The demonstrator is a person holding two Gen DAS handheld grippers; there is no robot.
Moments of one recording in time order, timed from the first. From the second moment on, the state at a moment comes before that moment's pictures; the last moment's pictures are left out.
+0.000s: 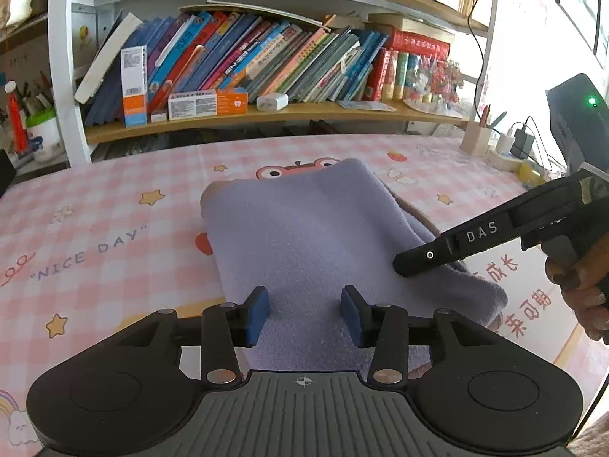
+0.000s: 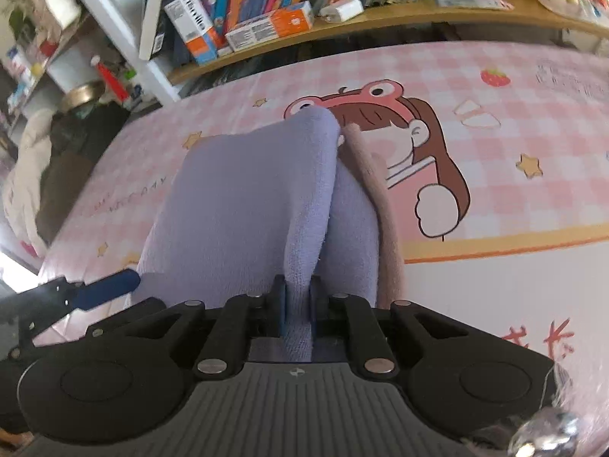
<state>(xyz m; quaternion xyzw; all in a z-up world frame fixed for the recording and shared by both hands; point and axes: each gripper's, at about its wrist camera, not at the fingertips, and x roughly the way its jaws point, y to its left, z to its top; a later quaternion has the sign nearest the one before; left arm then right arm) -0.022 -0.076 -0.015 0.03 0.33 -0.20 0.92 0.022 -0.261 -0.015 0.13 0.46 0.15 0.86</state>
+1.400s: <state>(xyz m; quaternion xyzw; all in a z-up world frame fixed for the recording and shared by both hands) -0.110 -0.115 0.024 -0.02 0.33 -0.06 0.94 -0.098 -0.321 0.009 0.13 0.42 0.12 0.89</state>
